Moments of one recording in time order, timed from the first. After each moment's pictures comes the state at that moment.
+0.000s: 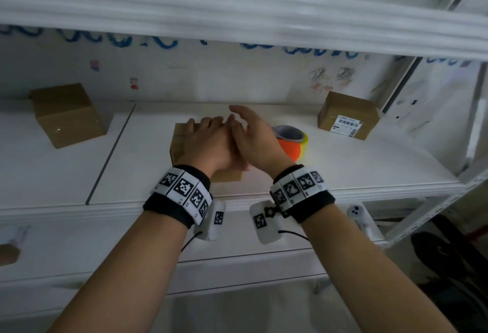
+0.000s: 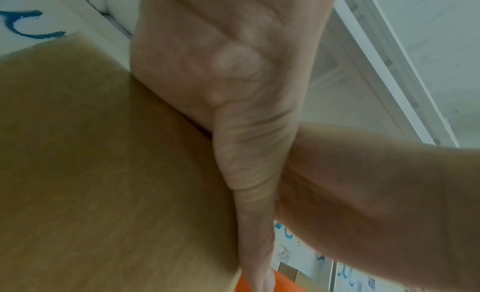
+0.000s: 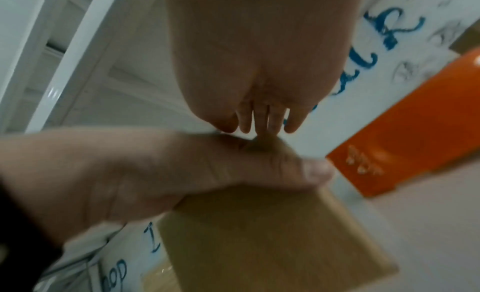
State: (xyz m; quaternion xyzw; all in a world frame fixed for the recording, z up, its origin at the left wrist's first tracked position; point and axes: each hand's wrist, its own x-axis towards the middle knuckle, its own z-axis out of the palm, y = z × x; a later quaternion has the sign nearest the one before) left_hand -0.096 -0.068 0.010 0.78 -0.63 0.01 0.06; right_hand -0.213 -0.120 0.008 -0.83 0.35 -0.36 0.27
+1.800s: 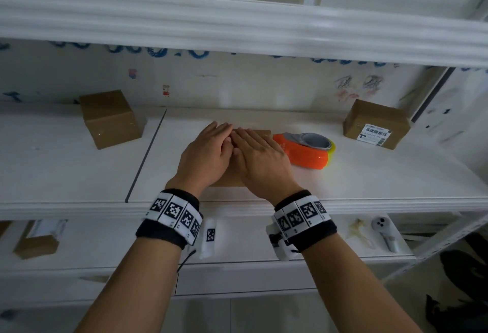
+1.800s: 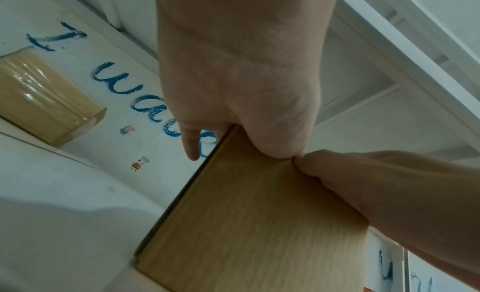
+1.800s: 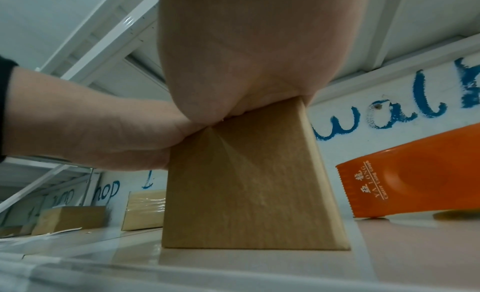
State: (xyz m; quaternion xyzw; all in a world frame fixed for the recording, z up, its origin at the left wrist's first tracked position) left_hand -0.033 -0.026 -0.019 0.73 -0.61 -0.02 0.30; right_hand -0.187 -0.085 -0.027 -0.91 0.30 -0.27 -0.06
